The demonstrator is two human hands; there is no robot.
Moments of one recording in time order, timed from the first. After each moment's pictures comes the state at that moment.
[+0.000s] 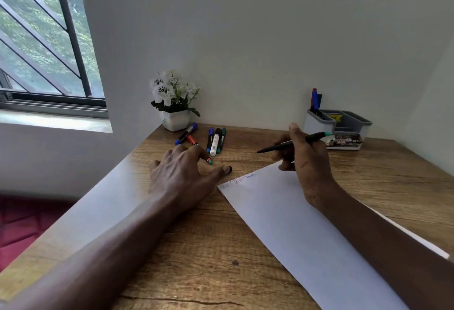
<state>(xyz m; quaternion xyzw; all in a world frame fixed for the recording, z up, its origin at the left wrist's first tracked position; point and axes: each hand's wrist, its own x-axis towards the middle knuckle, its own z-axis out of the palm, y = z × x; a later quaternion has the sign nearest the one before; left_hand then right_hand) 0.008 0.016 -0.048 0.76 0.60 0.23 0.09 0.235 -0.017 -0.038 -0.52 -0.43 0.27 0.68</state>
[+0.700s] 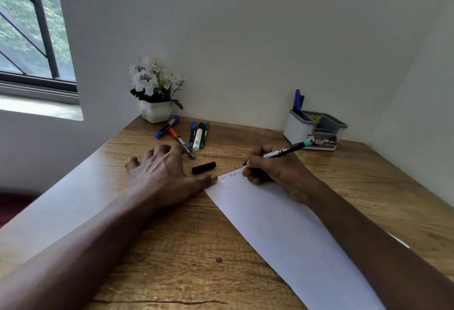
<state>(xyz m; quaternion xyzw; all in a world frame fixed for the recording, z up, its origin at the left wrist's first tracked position) 0.005 0.019 -0.048 0.77 0.61 0.13 0.11 0.240 -0.021 -0.038 -0.60 -0.51 0.38 0.48</state>
